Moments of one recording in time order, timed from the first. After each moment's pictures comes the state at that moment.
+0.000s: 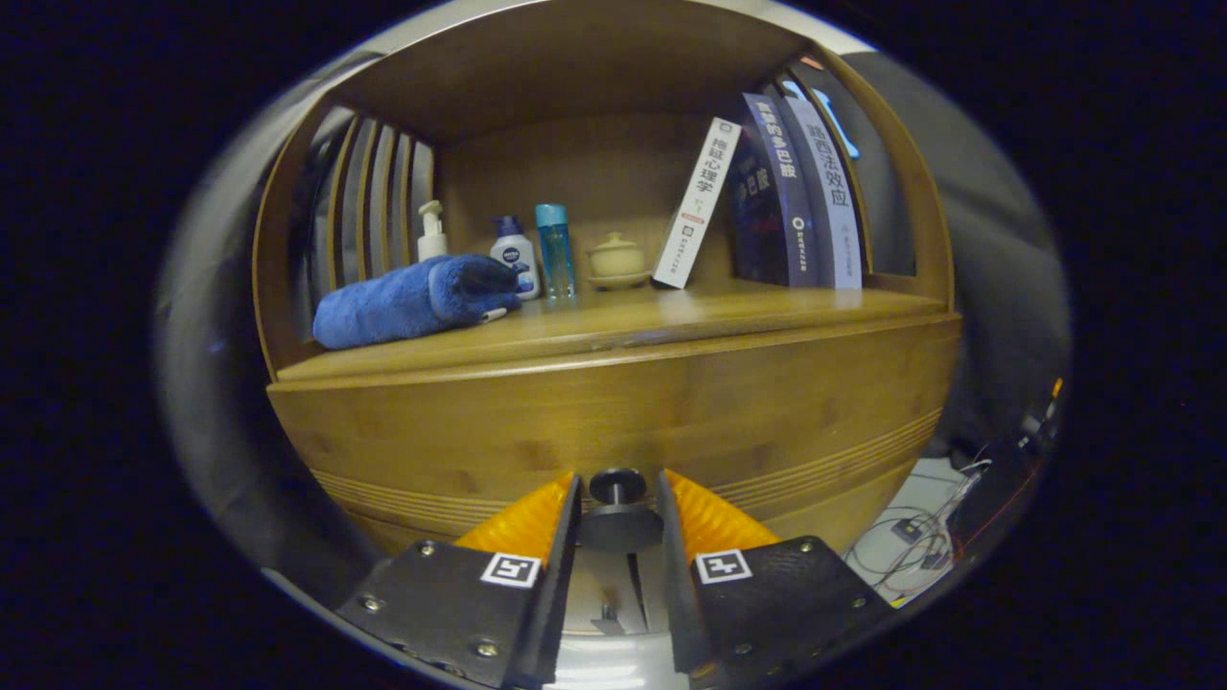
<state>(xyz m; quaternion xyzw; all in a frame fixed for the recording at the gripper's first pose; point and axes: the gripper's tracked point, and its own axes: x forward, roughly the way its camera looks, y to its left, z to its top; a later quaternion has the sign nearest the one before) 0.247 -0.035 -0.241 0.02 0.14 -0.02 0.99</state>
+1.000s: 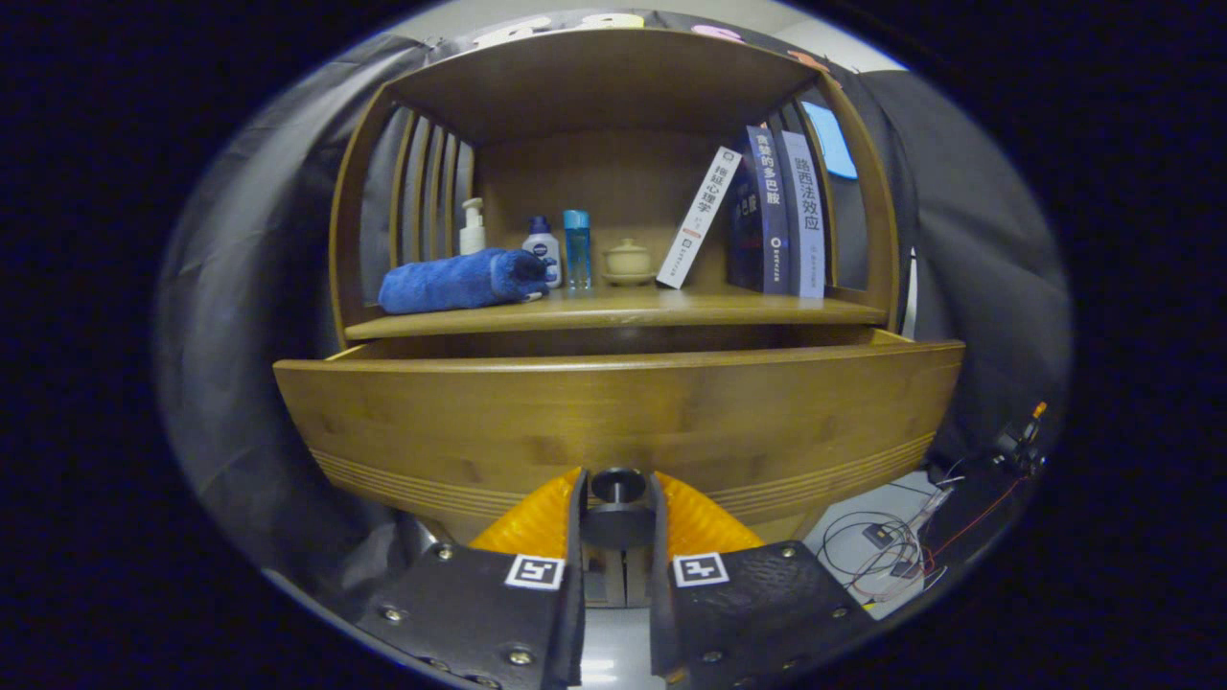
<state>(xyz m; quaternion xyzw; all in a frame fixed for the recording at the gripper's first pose) 0.142 -0.039 -0.231 -0.04 0.15 -0.01 0.99</state>
